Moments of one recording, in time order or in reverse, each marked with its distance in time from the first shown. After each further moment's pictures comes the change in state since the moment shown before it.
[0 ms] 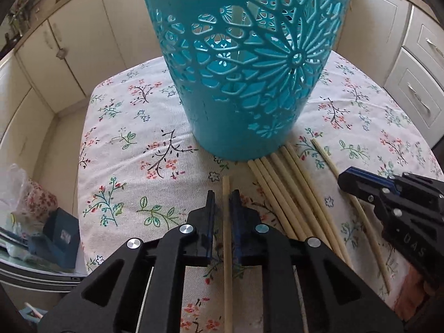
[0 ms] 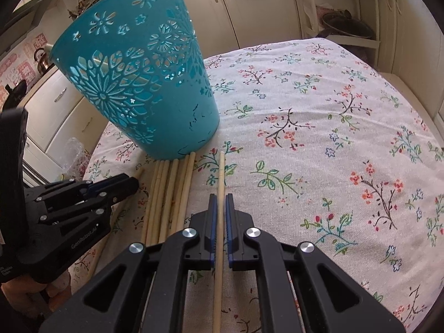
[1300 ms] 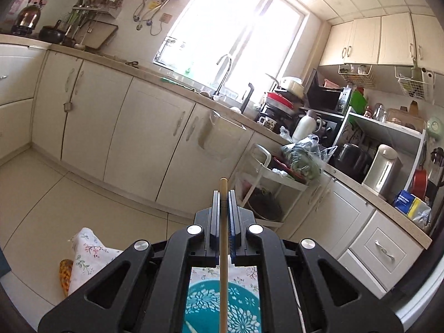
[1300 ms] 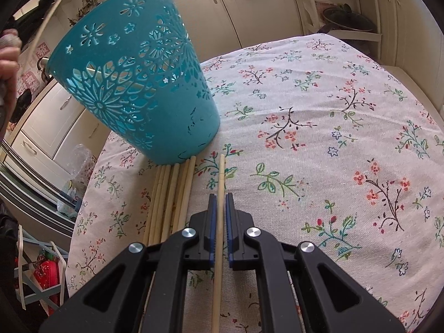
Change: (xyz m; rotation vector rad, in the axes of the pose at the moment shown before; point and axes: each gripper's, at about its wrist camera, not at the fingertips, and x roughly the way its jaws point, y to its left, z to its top) left arm -0.145 0.082 0.160 -0.418 -0.753 -0.298; right arm 0.000 -0.013 0.000 0.050 -0.005 0.067
